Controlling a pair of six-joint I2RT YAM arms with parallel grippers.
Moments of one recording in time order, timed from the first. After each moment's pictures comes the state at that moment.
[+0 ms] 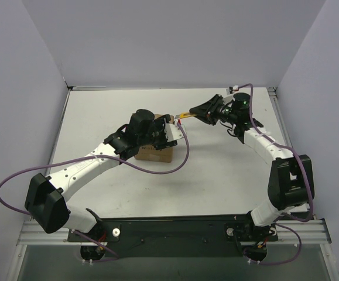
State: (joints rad) left arm -0.73 1.41 1.16 -0.22 0.18 0.69; right arm 0.20 1.57 1.06 0.21 -0.67 1.14
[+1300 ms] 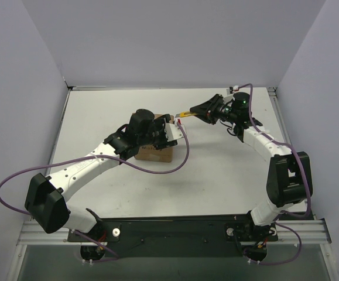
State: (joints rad) left arm -0.73 1.41 1.16 -0.21 0.18 0.69; right arm 0.20 1.62 1.08 0.23 -0.67 1.16
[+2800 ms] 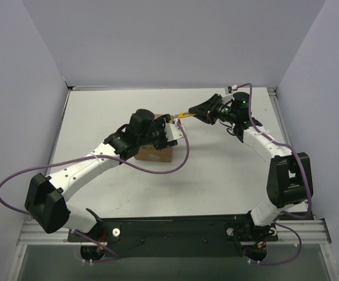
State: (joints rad) left arm -0.73 1.41 1.16 -0.21 0.18 0.69; right arm 0.21 1.61 1.08 0.24 -0.71 1.16
